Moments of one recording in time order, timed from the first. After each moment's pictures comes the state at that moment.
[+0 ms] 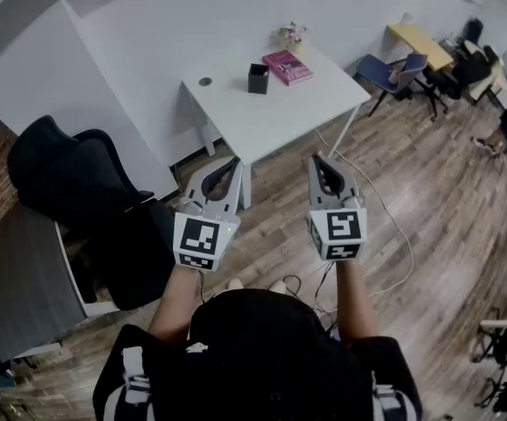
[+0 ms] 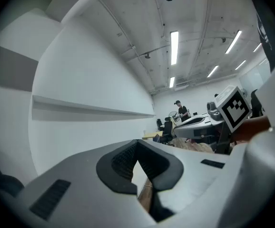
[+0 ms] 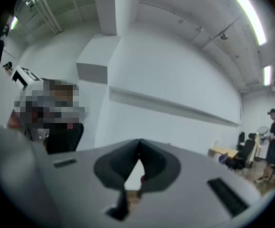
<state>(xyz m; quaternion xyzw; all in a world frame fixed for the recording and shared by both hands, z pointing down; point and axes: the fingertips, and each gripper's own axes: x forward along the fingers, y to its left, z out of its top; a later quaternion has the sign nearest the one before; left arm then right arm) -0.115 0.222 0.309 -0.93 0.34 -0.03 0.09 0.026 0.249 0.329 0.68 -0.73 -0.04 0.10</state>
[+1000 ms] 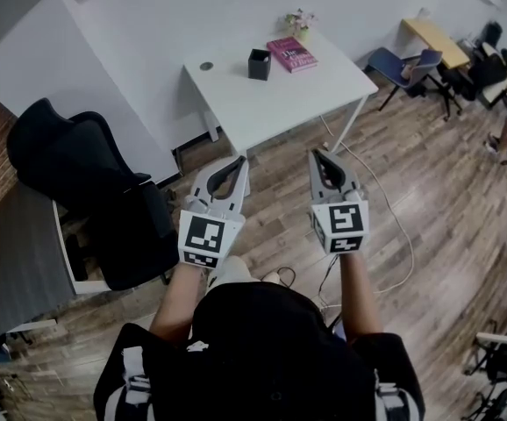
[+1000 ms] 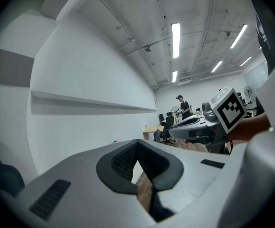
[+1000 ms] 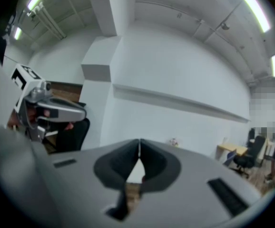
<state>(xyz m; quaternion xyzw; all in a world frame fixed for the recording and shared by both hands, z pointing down) -0.056 0.246 0.343 -0.93 0.36 -0.06 0.08 0.079 0.252 0.367 0.63 -0.77 -0.02 0.11</state>
